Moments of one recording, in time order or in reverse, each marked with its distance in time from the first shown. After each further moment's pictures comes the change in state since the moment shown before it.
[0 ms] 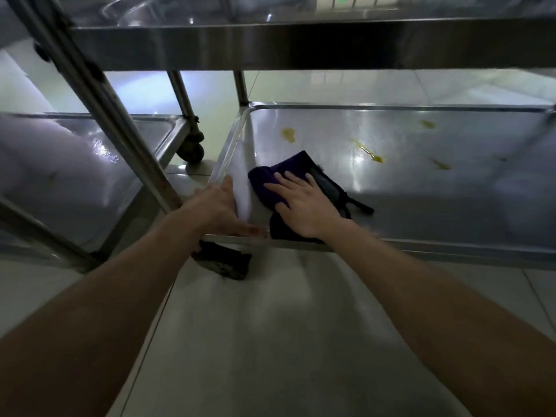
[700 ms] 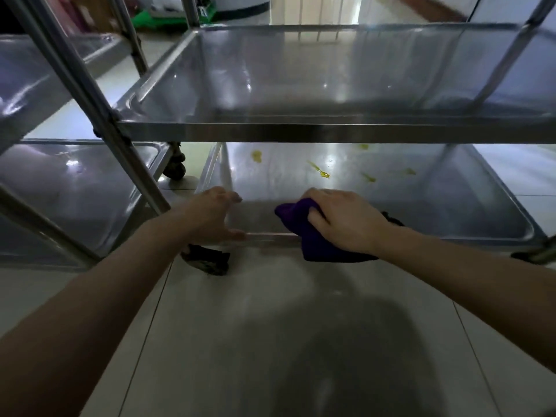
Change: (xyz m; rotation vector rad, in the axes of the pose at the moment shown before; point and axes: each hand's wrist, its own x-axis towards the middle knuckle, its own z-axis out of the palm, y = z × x) left_hand -0.126 0.066 -0.086 0.053 -0.004 0.213; right_hand -0.179 -0.031 -0.182 0.007 0.050 0.079
